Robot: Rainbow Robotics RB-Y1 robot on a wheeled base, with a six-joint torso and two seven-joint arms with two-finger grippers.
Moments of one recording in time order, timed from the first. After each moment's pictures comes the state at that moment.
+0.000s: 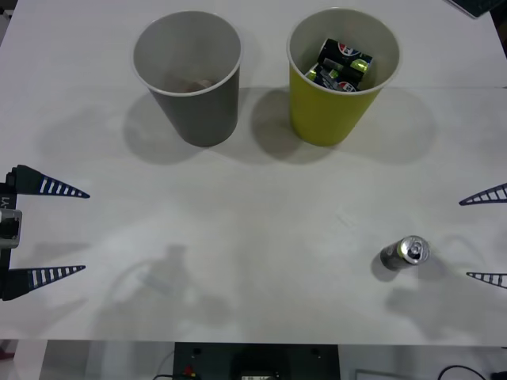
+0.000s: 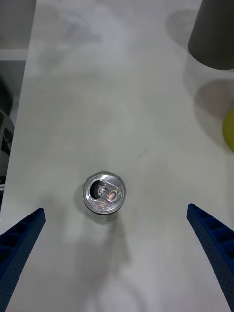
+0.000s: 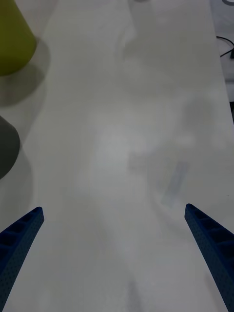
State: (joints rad) right arm 0.17 -1.10 -0.26 -1.68 1.16 -1.35 0.24; left arm 0.26 1.13 0.26 -2.01 -1.31 -1.13 -0.09
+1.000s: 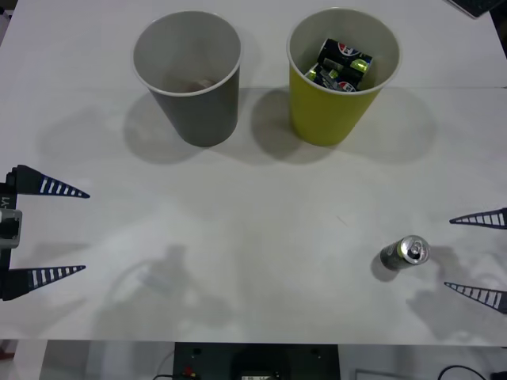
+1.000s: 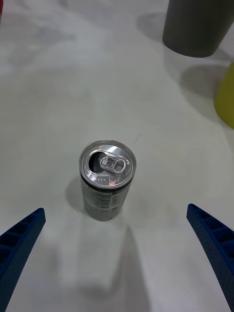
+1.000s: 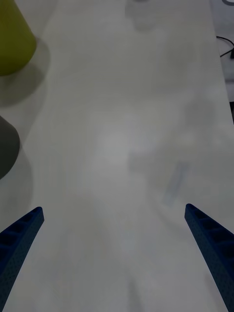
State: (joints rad) right arm 0.10 -0.87 -0.22 -1.34 1.17 -1.39 0.50; left arm 0.26 1.13 0.26 -2.01 -1.31 -1.13 -0.09
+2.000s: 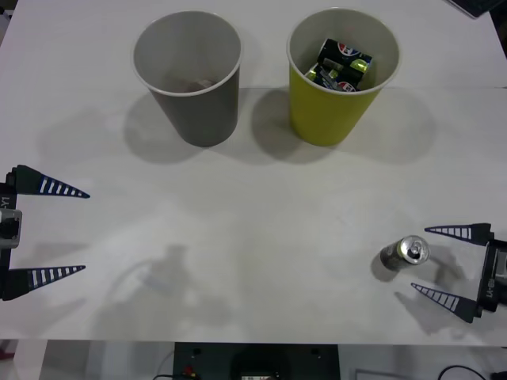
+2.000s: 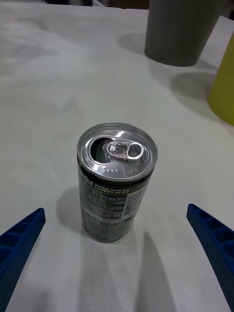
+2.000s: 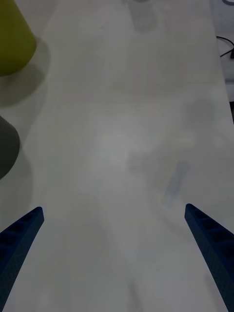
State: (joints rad) right arm -0.06 -0.68 -0.21 -0.94 1.17 -1.46 0.77; left arm 0.26 1.13 0.26 -2.01 -1.31 -1.13 -0.09
